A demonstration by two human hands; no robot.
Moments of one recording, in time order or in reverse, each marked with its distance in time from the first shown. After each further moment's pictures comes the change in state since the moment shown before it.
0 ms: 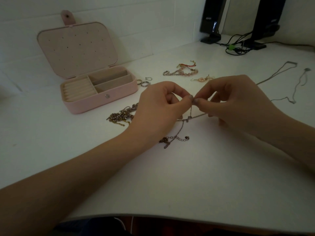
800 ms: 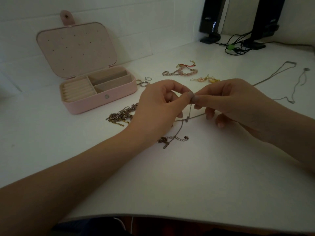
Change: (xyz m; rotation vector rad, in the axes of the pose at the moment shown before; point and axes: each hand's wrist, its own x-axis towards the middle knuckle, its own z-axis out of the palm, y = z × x) left_hand 0.002 0.000 0.000 -0.069 -0.023 0.004; right_hand 0.000 -0.007 -0.002 0.224 -0.096 0.285
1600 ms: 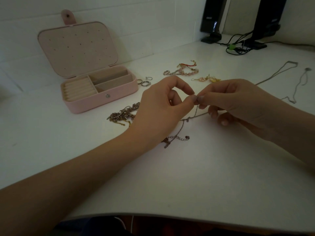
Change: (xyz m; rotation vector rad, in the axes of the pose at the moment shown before) left_hand -0.001 -0.005 0.001 0.061 0.003 0.131; right_hand 0.001 0.001 -0.004 0.054 -0.044 0.025
